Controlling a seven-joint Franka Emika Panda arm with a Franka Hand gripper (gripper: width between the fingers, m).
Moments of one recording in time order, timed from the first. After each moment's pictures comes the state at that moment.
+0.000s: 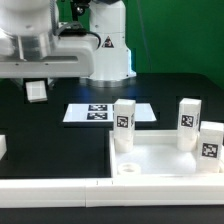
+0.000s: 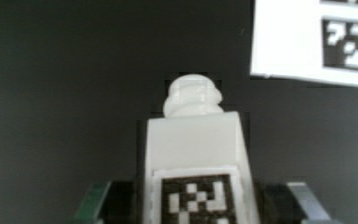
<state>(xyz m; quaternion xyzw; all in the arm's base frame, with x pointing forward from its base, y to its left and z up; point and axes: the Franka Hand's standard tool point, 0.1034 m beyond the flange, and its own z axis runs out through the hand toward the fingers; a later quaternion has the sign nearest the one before) 0.460 -0.155 0.093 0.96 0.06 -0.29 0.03</state>
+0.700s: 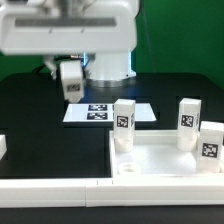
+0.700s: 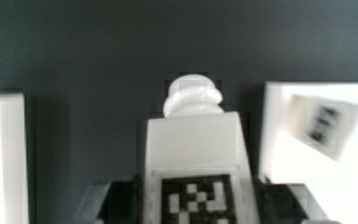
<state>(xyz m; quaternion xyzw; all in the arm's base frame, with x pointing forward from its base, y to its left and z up) 0.541 -0.080 0.144 1.00 0.02 -0.05 0.00</state>
